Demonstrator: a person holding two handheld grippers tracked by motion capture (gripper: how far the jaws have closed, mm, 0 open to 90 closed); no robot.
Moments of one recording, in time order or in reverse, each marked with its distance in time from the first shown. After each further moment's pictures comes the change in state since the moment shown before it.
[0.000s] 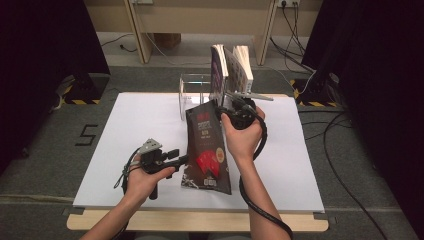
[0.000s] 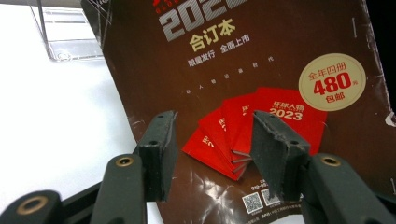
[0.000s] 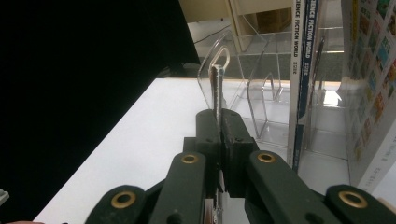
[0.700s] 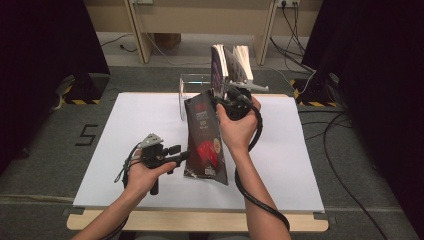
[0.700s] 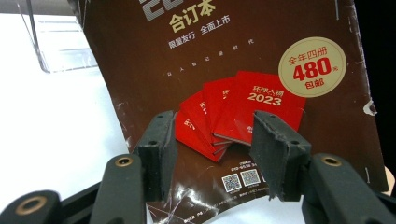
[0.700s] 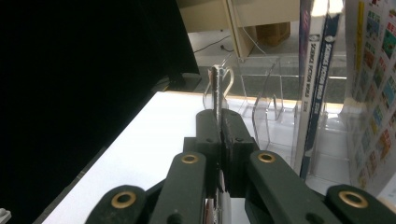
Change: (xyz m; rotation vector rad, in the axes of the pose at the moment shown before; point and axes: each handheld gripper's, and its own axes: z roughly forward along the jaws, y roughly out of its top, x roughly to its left) left arm -0.002 0.017 0.001 -0.004 -0.021 0.004; right arm 0.012 0.023 0.007 -0.033 -0.006 -0.029
